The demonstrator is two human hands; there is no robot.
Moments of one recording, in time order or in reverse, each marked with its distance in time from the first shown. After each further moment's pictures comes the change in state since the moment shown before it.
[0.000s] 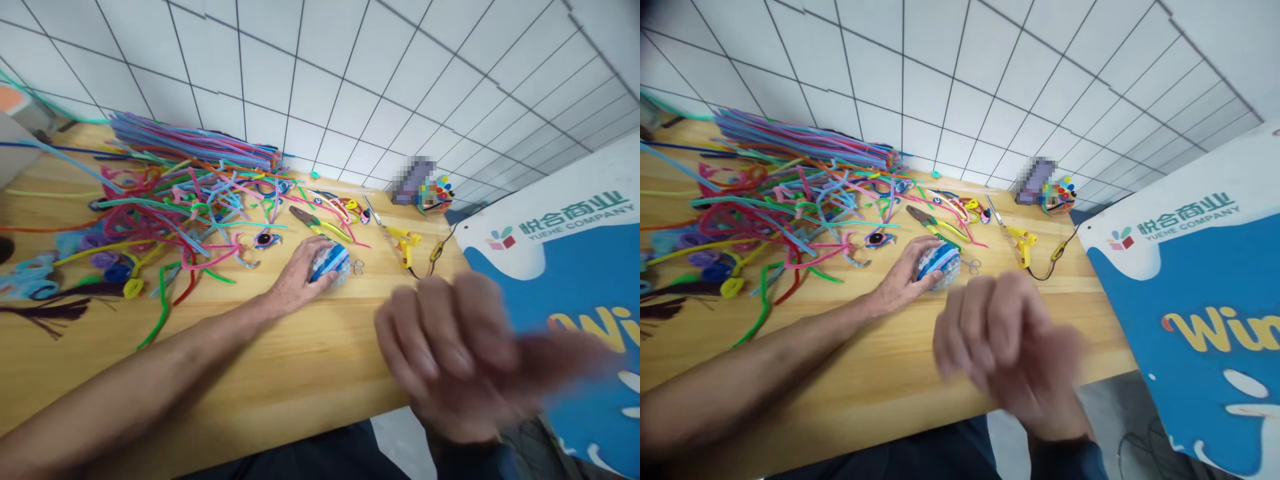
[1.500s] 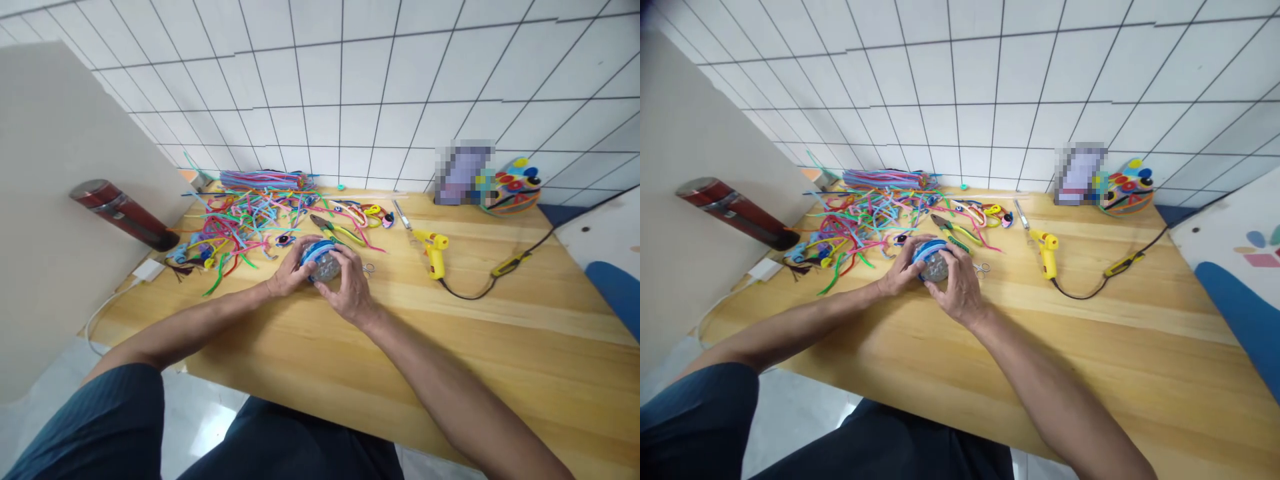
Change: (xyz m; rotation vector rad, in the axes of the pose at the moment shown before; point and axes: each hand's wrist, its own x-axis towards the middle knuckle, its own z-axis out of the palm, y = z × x) left_hand -0.006 0.011 -0.010 0.136 0.052 -0.149; right_hand 0.041 0.197 -0.001 -0.397 -0.080 -0.458
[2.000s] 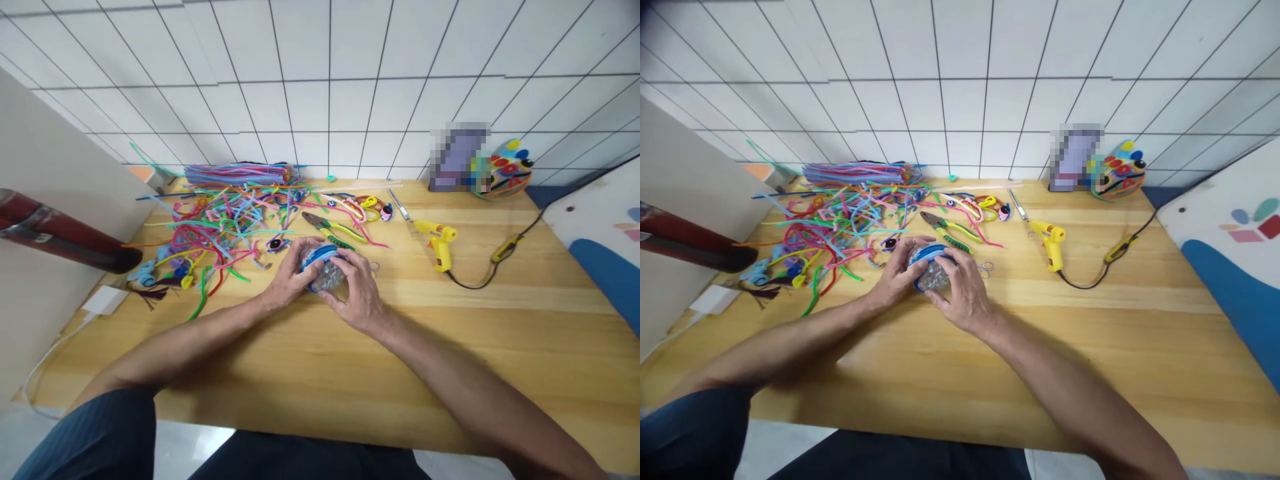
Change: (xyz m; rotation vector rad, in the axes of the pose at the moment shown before) left_hand 0.008 0.003 0.004 -0.241 0.013 -0.151; right_hand 0.002 -0.006 -0.003 -0.072 -0.051 0.034
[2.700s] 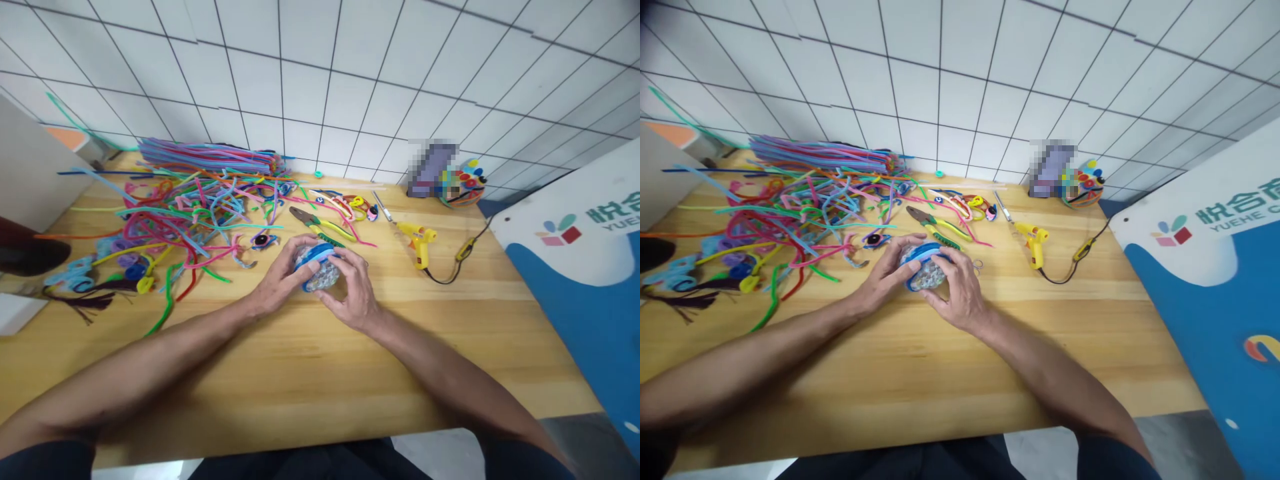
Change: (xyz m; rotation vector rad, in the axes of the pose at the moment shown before) left_hand -0.005 0.003 -0.006 -0.144 -0.105 0.000; right_hand 0.001 -0.006 -0.011 -0.108 -0.066 -0.026
